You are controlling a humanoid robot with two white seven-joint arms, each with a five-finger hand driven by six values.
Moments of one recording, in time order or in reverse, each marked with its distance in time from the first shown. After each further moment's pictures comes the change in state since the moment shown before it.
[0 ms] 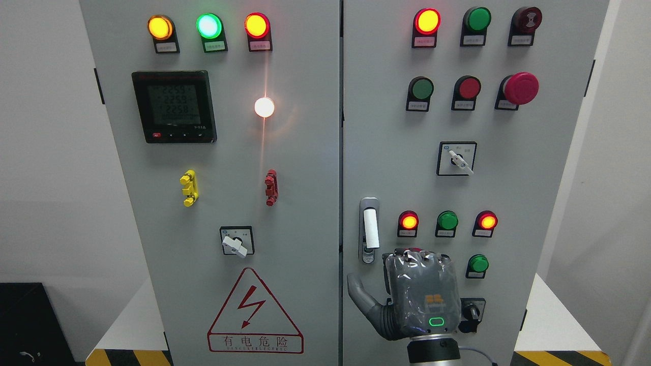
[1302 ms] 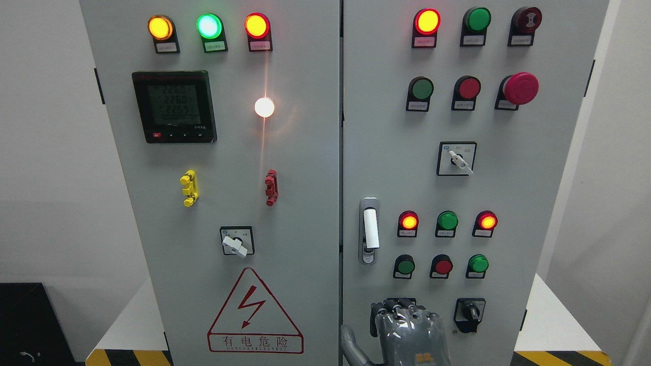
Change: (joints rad) left arm 0.000 0.000 0.000 0.000 0.000 0.000 0.000; right arm 0.201 0.000 0.070 -0.068 -0.004 -0.009 -0.027
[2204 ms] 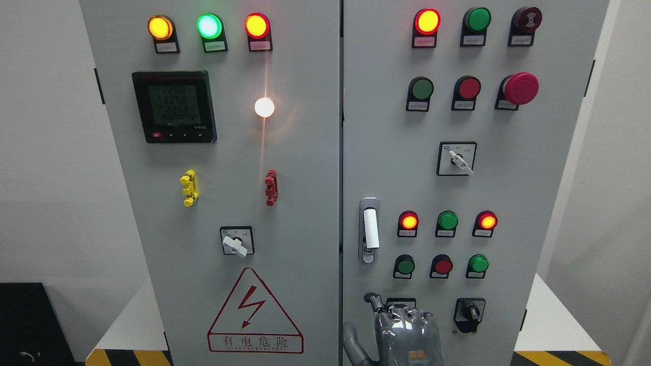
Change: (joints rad) left arm 0.000 0.000 -0.001 0.000 0.000 0.000 0.000; right arm 0.003 0.000 0.010 0.072 0.004 0.022 -0.036
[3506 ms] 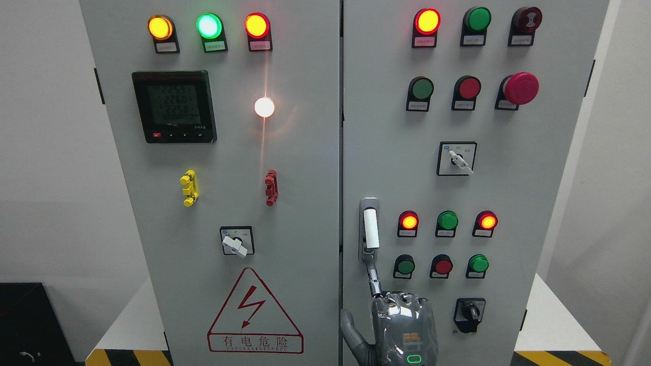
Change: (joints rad) left arm 0.000 0.000 0.000 0.000 0.000 0.000 0.000; right arm -0.107 0.002 -0.001 0.107 0.006 0.048 0.000
